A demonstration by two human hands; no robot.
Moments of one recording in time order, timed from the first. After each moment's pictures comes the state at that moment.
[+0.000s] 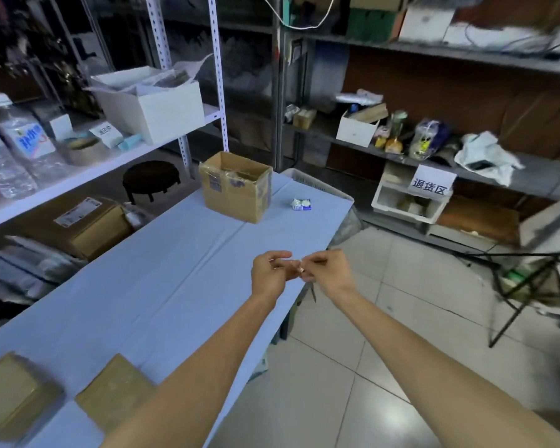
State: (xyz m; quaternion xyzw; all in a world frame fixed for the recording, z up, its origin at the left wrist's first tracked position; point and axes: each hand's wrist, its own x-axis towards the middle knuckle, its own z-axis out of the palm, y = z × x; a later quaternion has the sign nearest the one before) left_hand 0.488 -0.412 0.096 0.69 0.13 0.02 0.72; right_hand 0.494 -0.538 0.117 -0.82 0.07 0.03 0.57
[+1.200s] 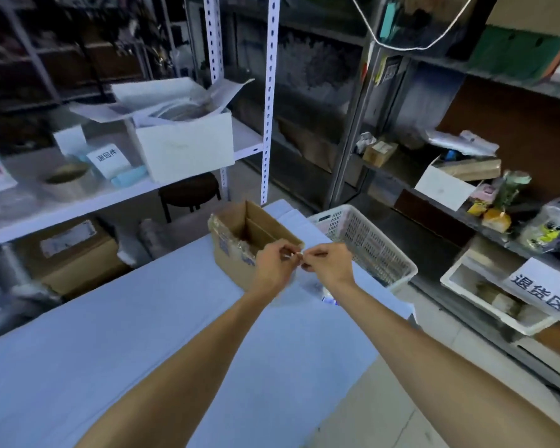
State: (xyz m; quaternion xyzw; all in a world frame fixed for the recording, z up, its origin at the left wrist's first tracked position) left_hand 0.852 -0.368 0.101 0.81 0.17 0.14 0.55; right_hand 0.894 -0.485 0.124 -0.83 -0.05 0.09 0.54
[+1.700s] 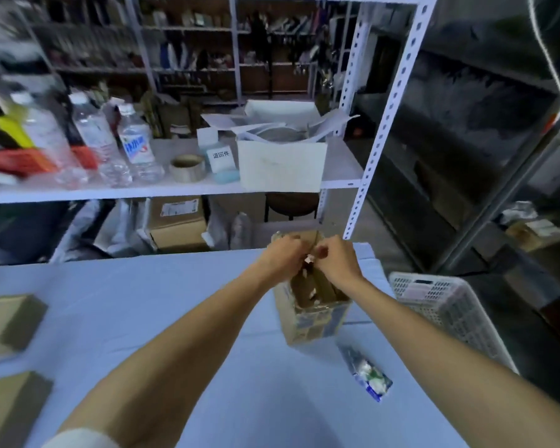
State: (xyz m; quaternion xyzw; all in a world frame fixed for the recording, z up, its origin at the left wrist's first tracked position) left_hand 0.897 -0.306 0.157 0.96 0.24 0.07 0.15; right_hand 0.998 -0.394 0.152 -0.84 -0.41 0.15 0.31
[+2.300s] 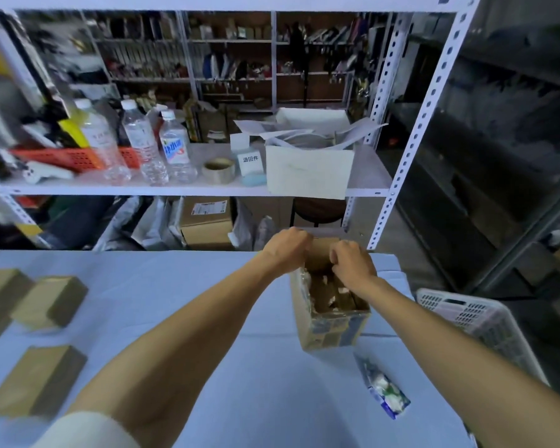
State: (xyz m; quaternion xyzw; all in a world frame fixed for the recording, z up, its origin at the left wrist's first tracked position) left_hand 0.879 -0.289 0.173 0.95 0.31 0.04 0.08; right_hand 1.005 -0.386 0.153 -0.83 -0.53 0.08 0.13
